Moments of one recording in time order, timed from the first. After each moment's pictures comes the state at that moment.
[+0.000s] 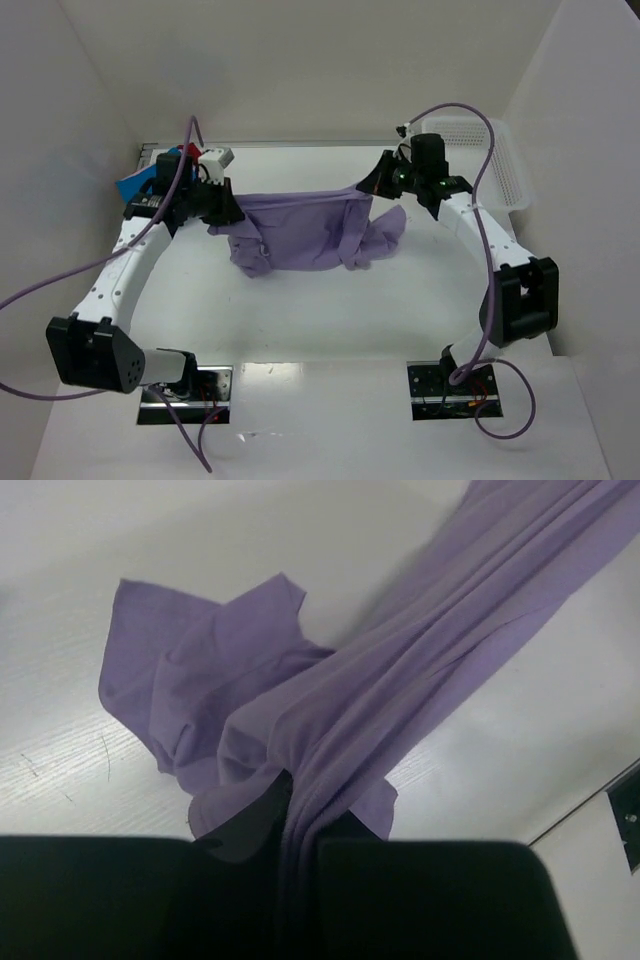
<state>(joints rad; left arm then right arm) -0.10 1.30 1.25 -0.69 0.45 -0.04 0.24 1.54 1.30 -0.29 -0.44 0.54</state>
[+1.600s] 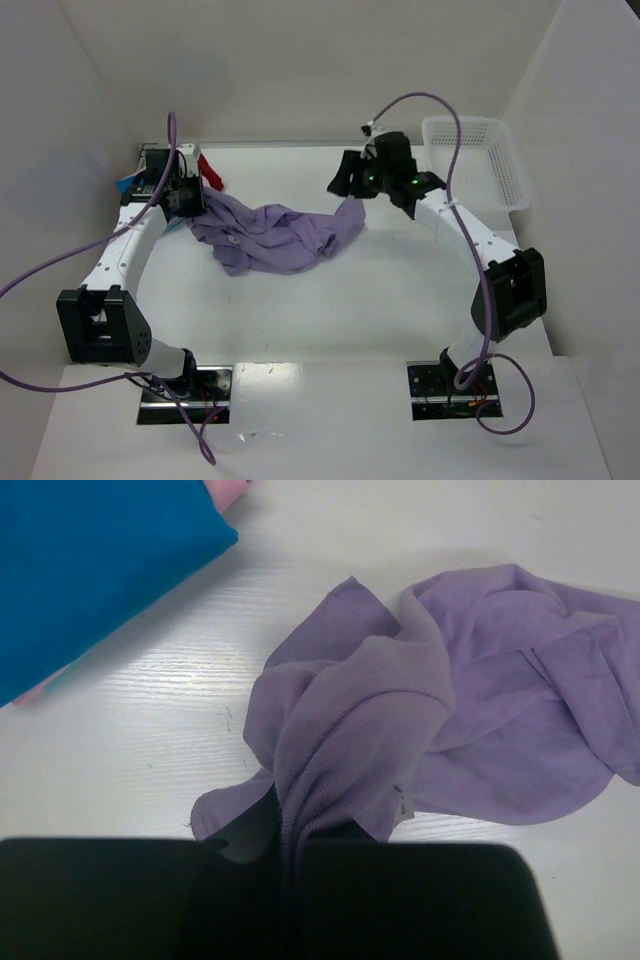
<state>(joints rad) 0.03 1.45 1.27 -0.63 0.10 -0.08 0.40 1.62 1.43 -0.32 -0.26 0.46</state>
